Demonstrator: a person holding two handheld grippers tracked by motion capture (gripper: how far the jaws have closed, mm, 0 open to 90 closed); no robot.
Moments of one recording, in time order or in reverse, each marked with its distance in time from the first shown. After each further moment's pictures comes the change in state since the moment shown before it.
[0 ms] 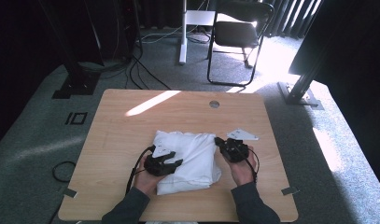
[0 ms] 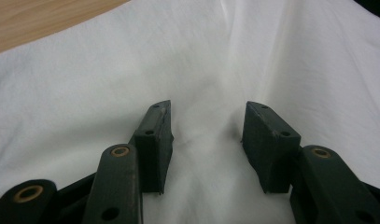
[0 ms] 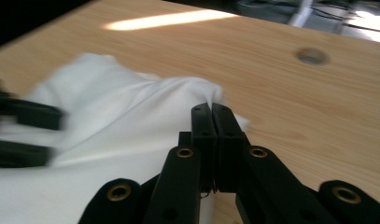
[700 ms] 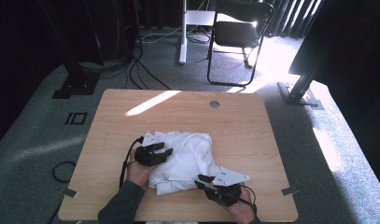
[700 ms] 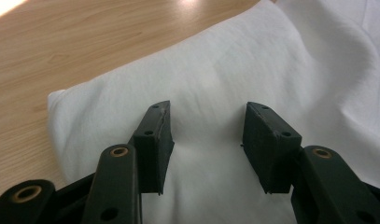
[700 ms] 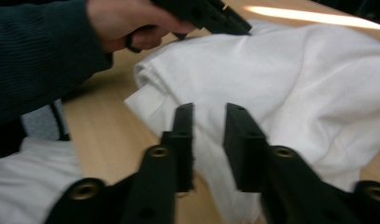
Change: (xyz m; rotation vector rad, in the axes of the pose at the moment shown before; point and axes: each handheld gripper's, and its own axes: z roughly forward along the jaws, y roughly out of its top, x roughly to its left) left arm 0.035 0.008 -0.016 -0.031 0.079 -0.108; right arm 0.087 -0.052 -0.060 -0.014 0.363 -0.281
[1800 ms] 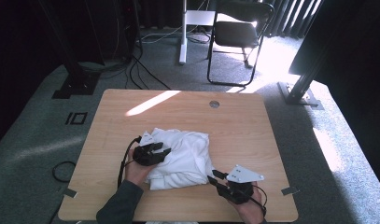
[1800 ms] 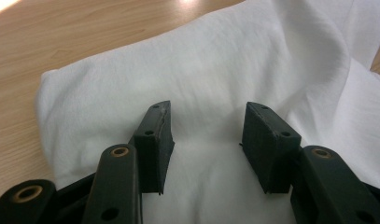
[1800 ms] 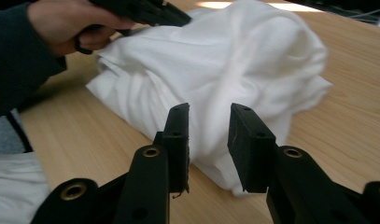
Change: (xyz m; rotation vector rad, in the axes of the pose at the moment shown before) left arm 0.007 -0.002 -0.001 0.003 -0.008 -0.017; right arm -0.017 -0.013 -0.020 -0.015 -0.121 0.101
